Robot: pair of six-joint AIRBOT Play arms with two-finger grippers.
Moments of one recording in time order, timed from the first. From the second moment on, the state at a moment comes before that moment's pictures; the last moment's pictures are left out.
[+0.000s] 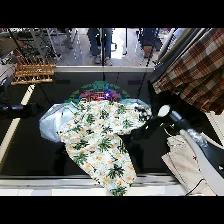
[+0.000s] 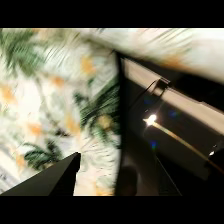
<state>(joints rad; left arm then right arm) 0.32 -1.19 1.23 0.91 -1.14 -1.12 0.14 -1.50 1.14 -0.96 1.34 1.15</state>
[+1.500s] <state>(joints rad) 0.02 -1.32 1.22 1.11 -1.25 -1.19 0.26 -1.77 1.35 -0.97 1.32 1.06</state>
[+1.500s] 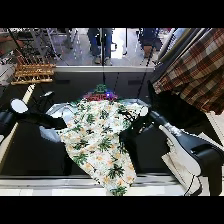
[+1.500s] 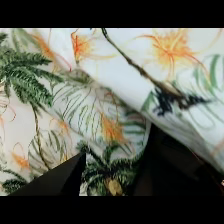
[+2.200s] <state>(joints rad) -0.03 -1.37 1.22 1.07 -1.22 -1.24 0.18 -1.84 1.71 -1.35 1.12 1.35</state>
